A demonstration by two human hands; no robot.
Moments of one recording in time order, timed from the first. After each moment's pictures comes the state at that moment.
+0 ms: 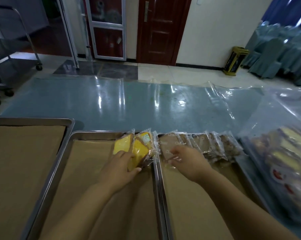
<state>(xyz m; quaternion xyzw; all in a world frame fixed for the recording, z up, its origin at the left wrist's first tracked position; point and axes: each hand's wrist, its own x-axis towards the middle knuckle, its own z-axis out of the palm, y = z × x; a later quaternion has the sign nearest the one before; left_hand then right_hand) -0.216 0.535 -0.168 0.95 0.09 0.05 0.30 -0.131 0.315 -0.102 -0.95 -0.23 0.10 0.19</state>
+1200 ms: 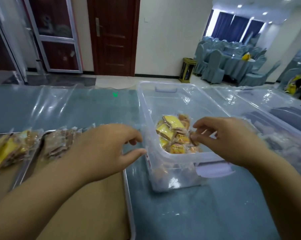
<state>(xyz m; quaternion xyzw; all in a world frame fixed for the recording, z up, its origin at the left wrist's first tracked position) -0.210 0.104 0.043 0.95 -0.19 0.16 0.19 -0.145 -0.167 0.073 -0.96 -0.23 -0.10 0.12</state>
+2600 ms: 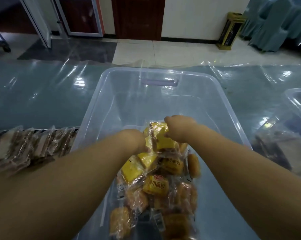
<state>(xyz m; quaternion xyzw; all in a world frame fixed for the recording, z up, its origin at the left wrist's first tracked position) 0.127 -0.030 -0.073 0.95 0.03 -0.32 -0.03 0.209 -0.160 -0.066 -0.93 -0.32 0.15 -0.08</state>
